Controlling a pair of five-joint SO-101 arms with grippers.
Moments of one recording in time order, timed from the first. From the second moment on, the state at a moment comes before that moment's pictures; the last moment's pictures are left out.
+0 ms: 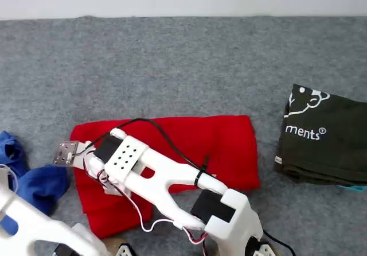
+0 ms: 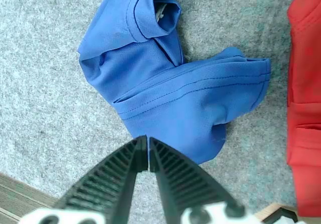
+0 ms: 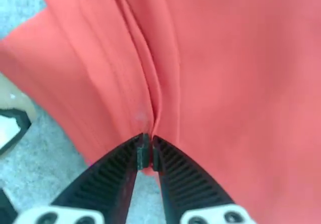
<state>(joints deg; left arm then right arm) -61.2 -38.5 31.3 88.5 -36.2 -62.8 22.1 -10.0 84.0 21.3</state>
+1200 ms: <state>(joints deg) -61.2 -38.5 31.3 88.5 -36.2 -54.2 30.2 -26.6 91.0 21.7</state>
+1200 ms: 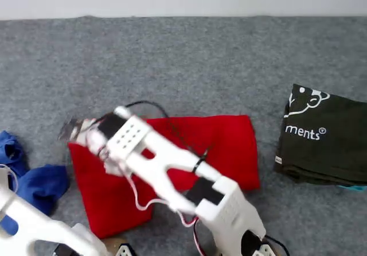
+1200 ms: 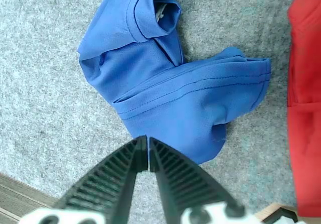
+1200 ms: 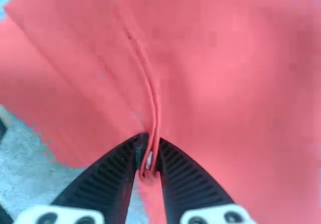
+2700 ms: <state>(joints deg) -61.2 -38.5 31.3 88.5 -36.2 -56.3 48.8 -41.2 76.9 26.3</state>
